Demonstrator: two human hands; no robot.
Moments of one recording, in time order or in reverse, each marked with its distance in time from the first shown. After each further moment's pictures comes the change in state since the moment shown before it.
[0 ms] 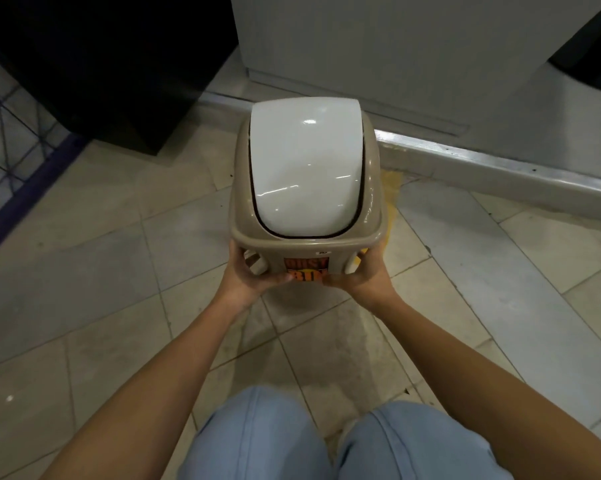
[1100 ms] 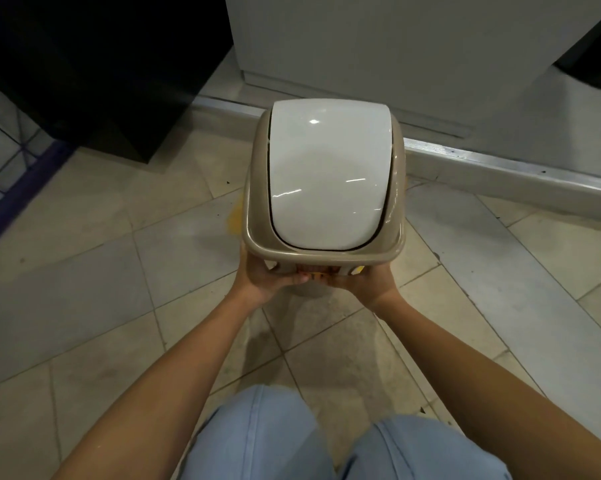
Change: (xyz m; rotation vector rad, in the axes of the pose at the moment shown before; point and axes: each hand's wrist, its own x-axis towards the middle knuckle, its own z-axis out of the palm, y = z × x) left_hand 0.050 -0.022 0.011 0.041 -0.056 -0.006; right_hand 0.029 0.019 0.018 -0.083 0.104 0.070
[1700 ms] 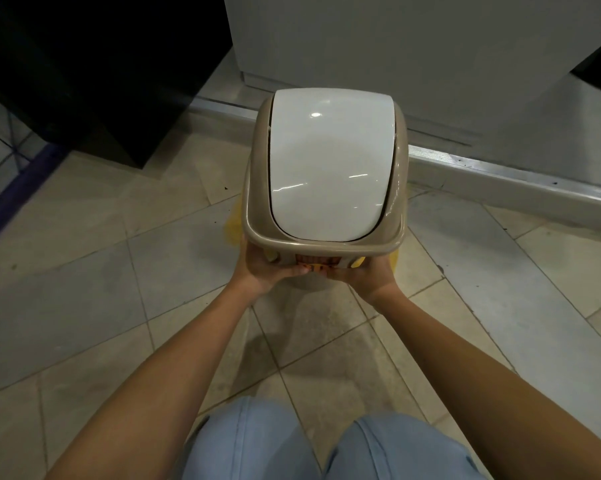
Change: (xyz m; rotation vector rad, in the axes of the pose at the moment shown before) left_hand 0.041 0.011 0.004 0.026 0.019 0.042; right_hand 0.042 -0.002 0.001 0.000 0.006 -0.008
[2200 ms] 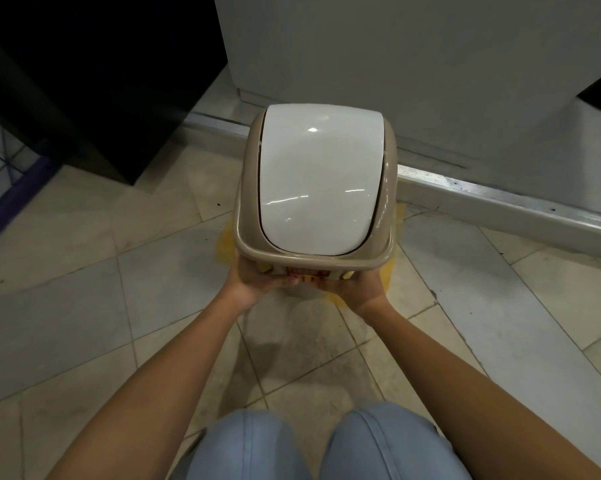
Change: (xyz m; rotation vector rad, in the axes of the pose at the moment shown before) left_hand 0.029 0.005 0.011 -0.031 -0.004 -0.041; right_hand 0.033 -0.006 -0.008 0.065 0.002 0.072
